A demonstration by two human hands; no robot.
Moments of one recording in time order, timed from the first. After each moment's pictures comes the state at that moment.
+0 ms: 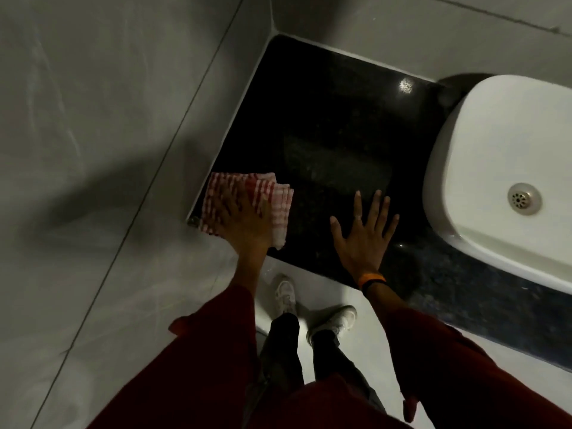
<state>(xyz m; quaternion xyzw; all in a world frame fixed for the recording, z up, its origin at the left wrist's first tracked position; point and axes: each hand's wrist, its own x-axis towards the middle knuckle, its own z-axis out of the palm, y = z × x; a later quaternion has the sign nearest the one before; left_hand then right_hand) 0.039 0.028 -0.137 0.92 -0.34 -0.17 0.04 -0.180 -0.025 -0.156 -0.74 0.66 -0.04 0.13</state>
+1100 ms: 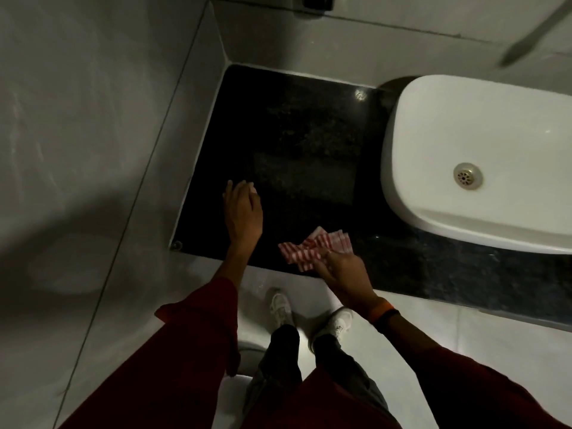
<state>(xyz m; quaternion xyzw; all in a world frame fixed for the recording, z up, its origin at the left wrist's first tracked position) 0.031 -0.023 -0.103 0.82 -0.45 -0.22 0.28 -0.209 0.038 -0.092 -0.80 0.50 -0.15 0.29</state>
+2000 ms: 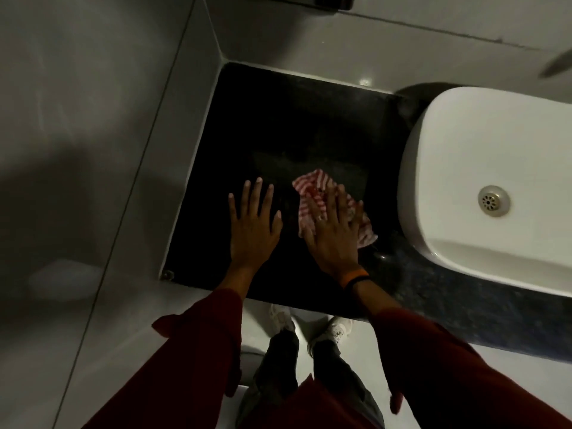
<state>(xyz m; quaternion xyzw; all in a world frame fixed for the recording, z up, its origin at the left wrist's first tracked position) 0.038 -0.053 -0.161 0.75 -0.65 -0.03 0.06 -0.152 -0.082 -0.150 -0.81 0.58 -0.01 0.09</state>
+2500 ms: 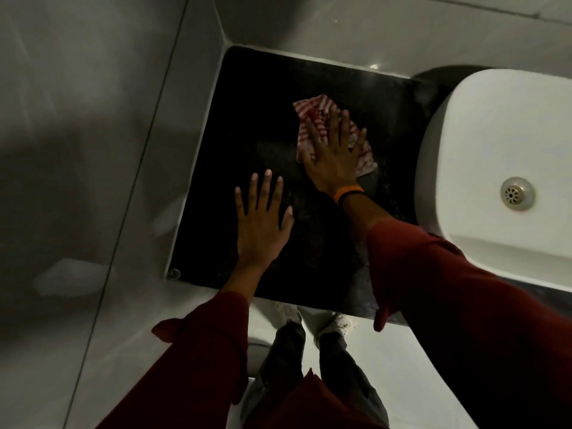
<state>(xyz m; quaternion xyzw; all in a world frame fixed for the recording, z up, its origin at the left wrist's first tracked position) 0.040 -0.057 -0.167 0.76 -0.65 -0.04 0.06 -0.096 -0.218 -0.147 -0.78 0.61 0.00 0.12</state>
